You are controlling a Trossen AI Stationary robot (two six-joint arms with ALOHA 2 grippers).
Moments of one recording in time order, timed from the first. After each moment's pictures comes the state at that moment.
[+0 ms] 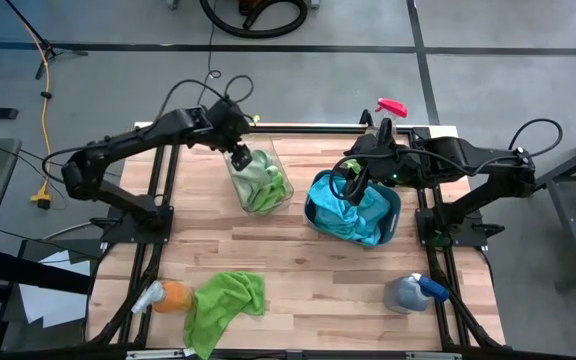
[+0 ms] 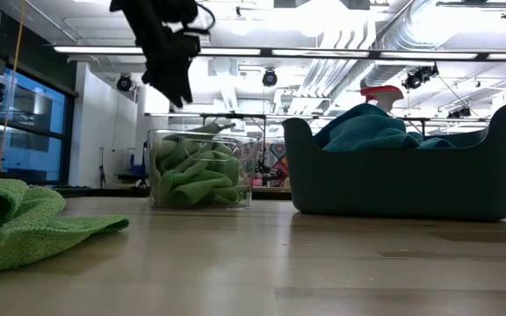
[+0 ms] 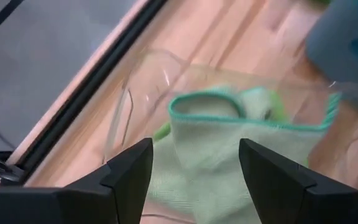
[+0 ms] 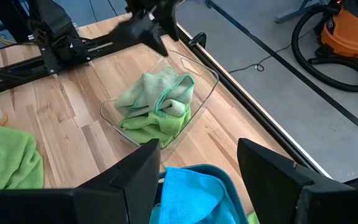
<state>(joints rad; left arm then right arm) 0.53 1.40 1.26 -0.85 -0.08 -0.03 0.13 1.37 1.70 -1.08 0.55 0.42</state>
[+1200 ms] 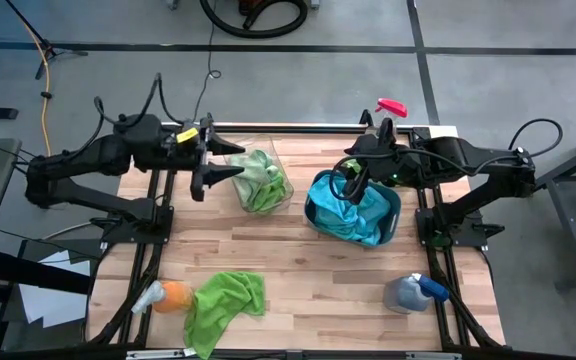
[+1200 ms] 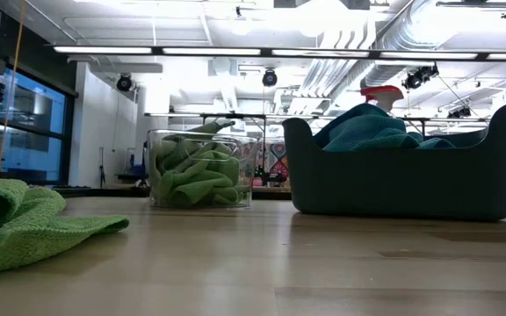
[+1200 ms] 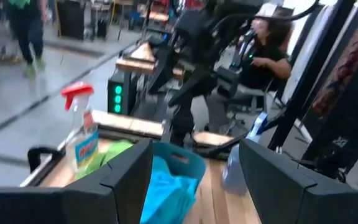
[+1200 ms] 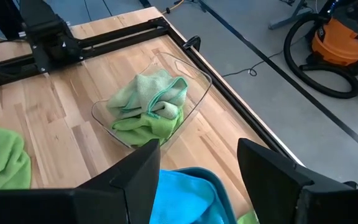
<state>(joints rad) 0.08 0.99 1.27 -0.38 0.01 -0.16 0.13 1.37 1.70 -1.08 0.58 0.38</state>
